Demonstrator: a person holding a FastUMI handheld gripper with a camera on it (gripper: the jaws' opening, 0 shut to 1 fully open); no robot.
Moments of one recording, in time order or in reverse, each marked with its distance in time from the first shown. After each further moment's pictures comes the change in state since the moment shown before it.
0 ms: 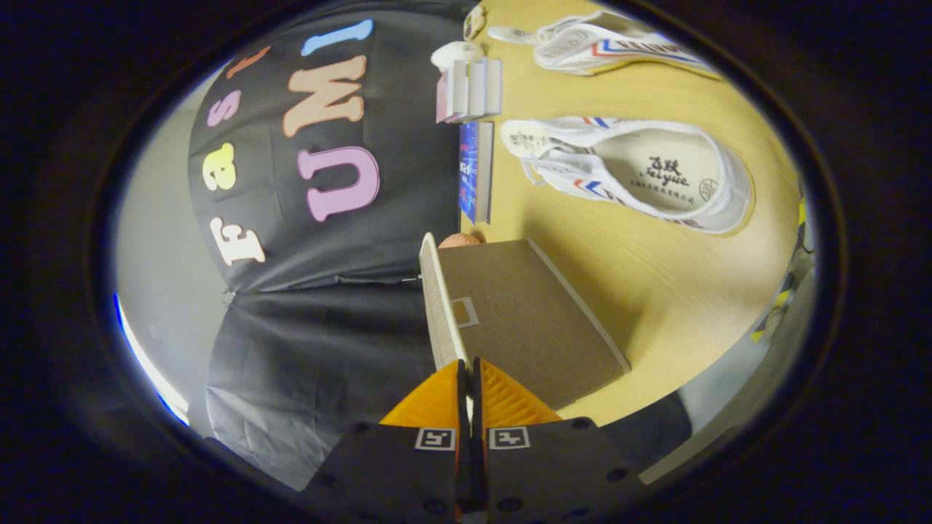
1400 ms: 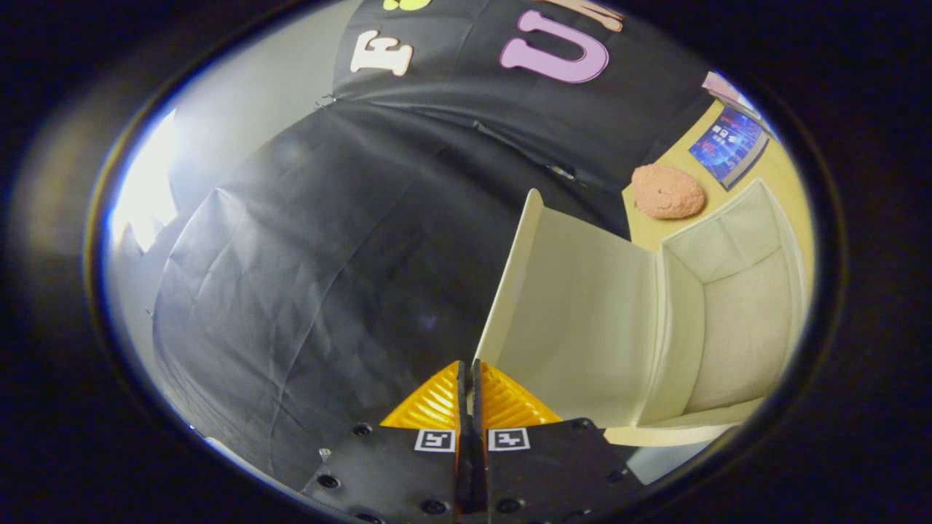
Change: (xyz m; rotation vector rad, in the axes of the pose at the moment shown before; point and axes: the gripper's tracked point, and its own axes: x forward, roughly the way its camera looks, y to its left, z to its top) arm 0.089 0.207 -0.231 -0.602 0.408 0.226
